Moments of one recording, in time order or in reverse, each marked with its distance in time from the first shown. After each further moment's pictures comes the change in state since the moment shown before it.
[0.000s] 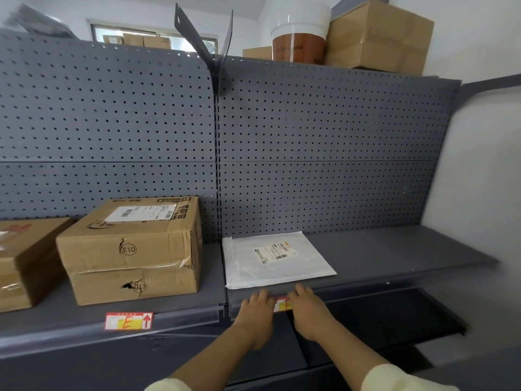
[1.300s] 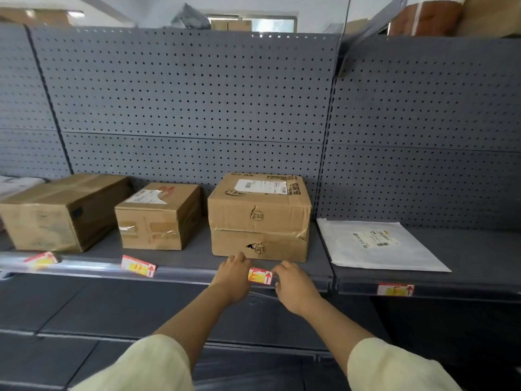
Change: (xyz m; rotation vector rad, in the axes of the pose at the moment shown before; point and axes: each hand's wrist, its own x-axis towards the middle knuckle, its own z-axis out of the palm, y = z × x) left_hand -0.163 -0.228 -0.043 -0.018 0.109 -0.377; right_hand 0.024 -0.258 0.000 0.307 0.043 -0.288
